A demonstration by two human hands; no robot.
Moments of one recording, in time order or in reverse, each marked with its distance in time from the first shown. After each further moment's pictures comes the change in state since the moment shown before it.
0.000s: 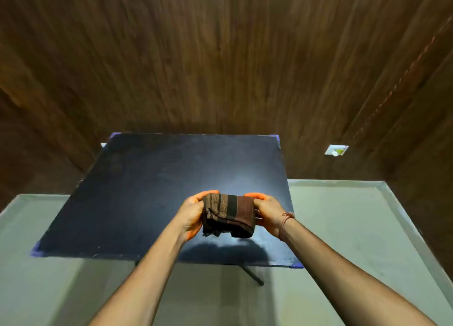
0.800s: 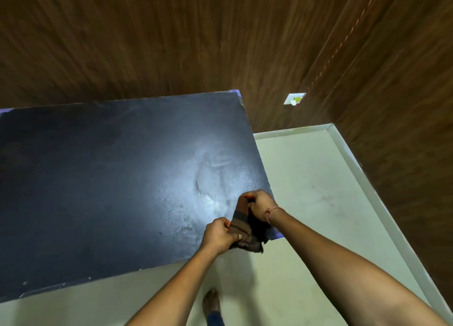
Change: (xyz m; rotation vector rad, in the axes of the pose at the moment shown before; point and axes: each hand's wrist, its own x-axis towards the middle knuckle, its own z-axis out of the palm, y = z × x) left_hand 0.065 -0.153 0.064 0.928 -0.219 -0.179; right_hand 0.072 0.090 -0.066 -0.875 0.149 0.096
